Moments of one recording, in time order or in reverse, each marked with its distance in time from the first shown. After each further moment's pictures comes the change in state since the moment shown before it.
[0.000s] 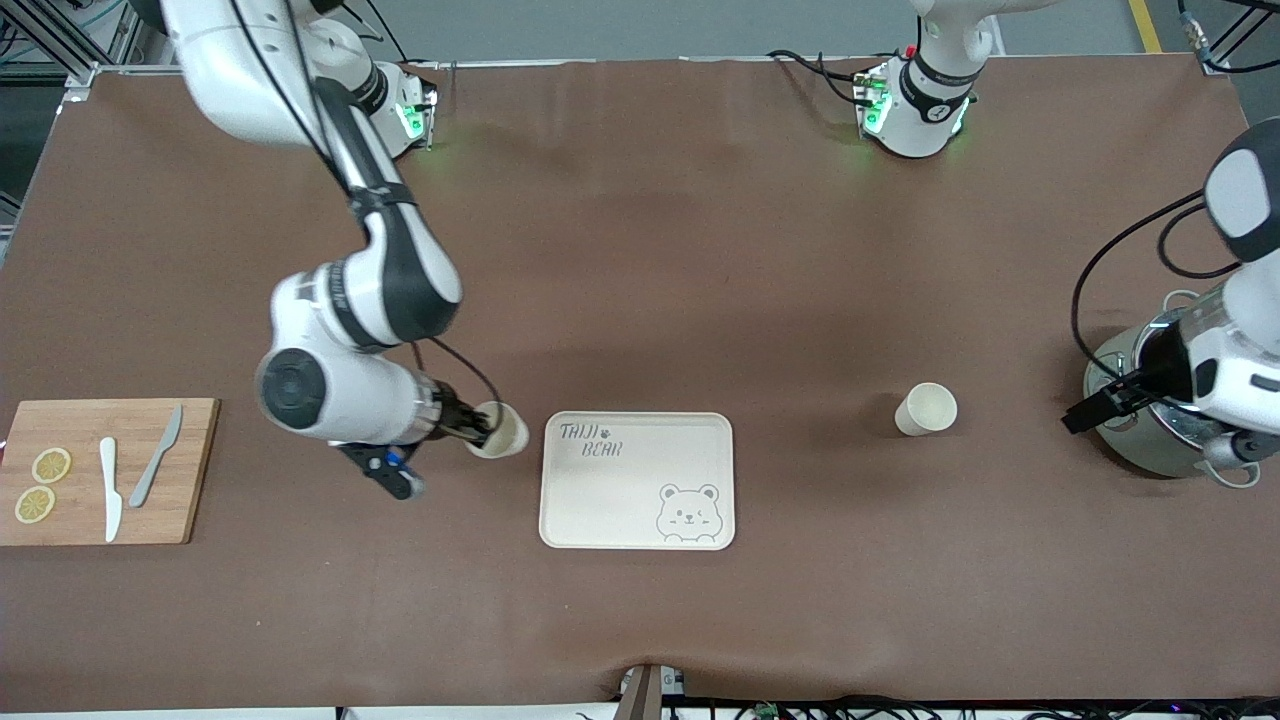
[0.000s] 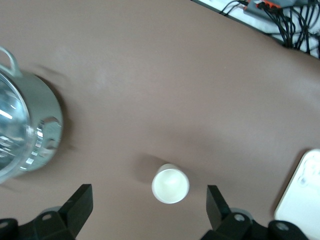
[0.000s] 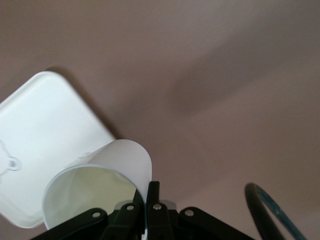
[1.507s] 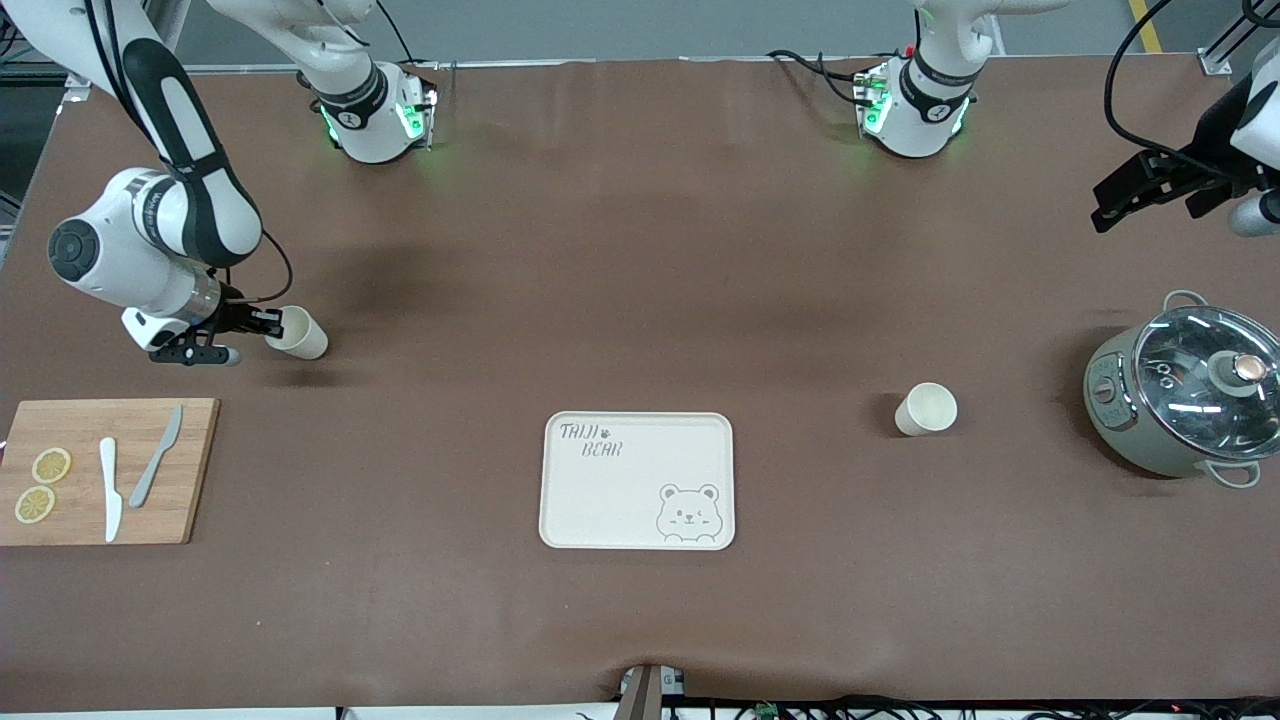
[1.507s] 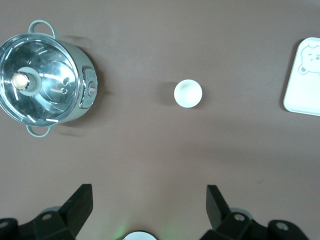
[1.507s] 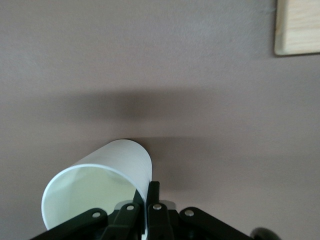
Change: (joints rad) left arm -0.149 -0.348 0.091 -0.077 0.000 -0.383 0.159; right arm -0.474 -0.358 -0.003 -0.958 -0.177 0.608 -0.970
